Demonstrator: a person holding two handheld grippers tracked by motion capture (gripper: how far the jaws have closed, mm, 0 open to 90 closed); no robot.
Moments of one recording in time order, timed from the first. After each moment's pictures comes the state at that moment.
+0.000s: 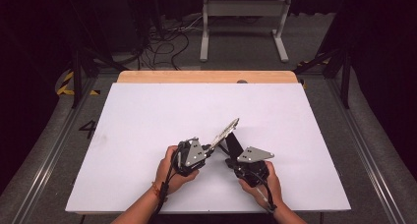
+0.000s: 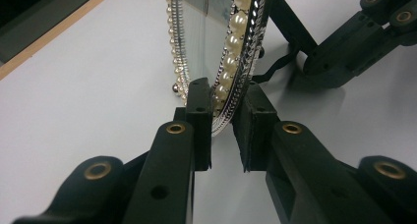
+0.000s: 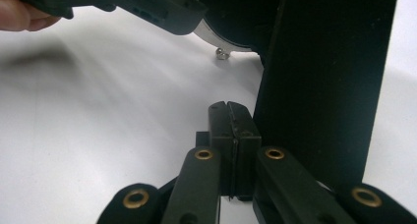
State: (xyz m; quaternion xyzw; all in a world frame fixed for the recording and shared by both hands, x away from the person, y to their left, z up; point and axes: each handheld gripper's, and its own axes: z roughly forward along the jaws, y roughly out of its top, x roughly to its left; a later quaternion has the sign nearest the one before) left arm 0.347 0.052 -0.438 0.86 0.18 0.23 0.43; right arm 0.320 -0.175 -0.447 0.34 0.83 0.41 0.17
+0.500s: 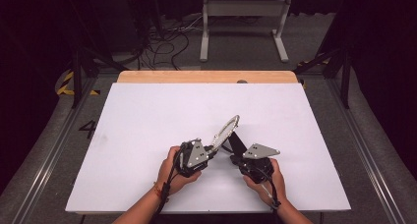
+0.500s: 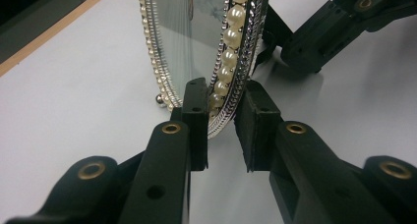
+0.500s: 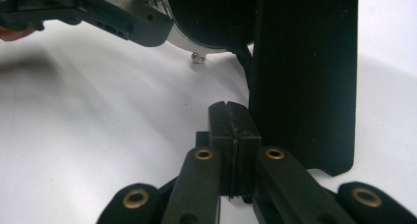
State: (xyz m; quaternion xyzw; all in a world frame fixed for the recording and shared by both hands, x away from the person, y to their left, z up) left arm 0.347 0.048 -0.440 0.86 0.17 0.22 0.44; right arm 0.327 -0.189 -0.446 0.35 0.82 0.41 0.18
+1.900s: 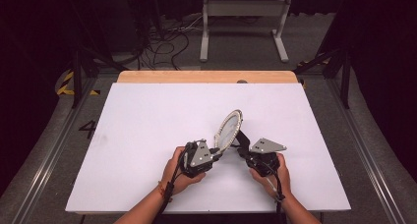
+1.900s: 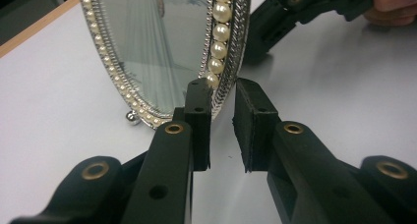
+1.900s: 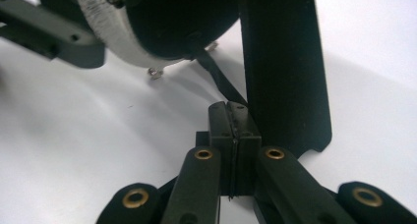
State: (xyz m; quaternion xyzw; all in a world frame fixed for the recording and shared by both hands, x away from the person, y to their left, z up) left arm 0.348 0.034 -0.441 0.86 0.14 0.19 0.45; right arm 0.345 -0.211 -0.451 0.36 0.81 0.41 0.21
